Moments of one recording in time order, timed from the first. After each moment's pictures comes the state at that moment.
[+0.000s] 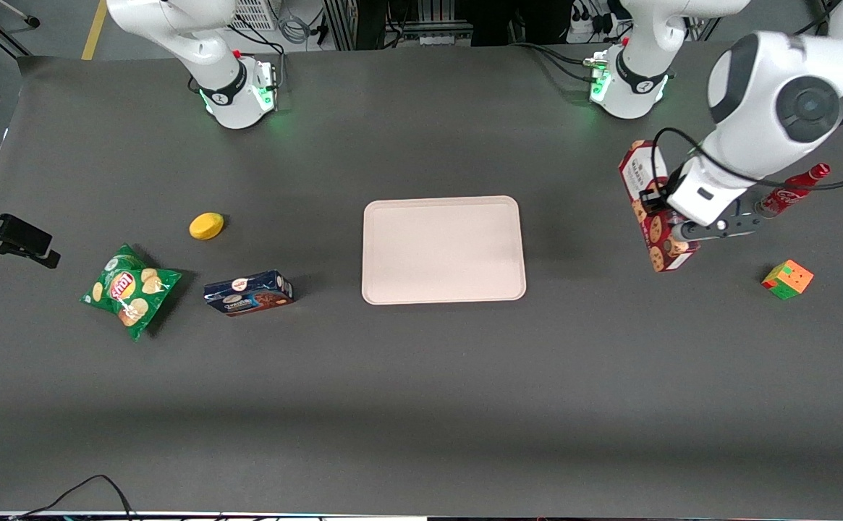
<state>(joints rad) -0.13 -0.12 -0.06 -2.14 -0.05 1.89 -0.30</state>
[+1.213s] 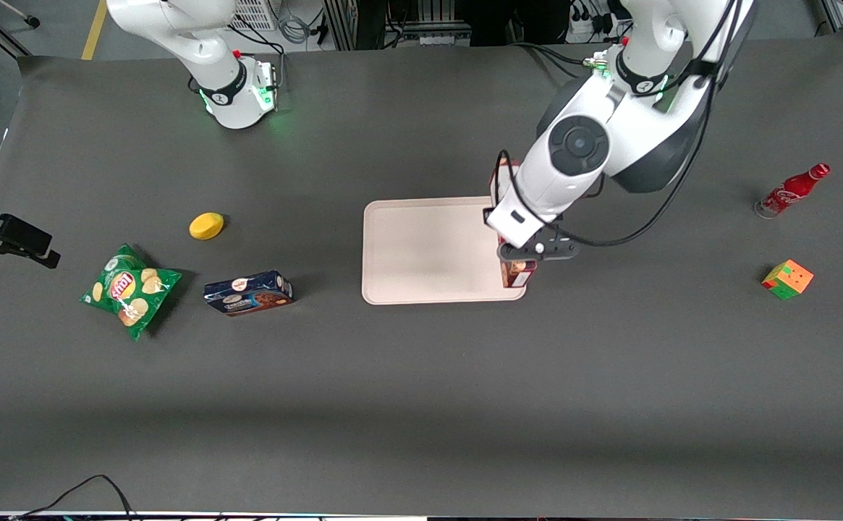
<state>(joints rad) -0.16 0.28 -0.47 -1.79 -0.03 1.98 -0.68</state>
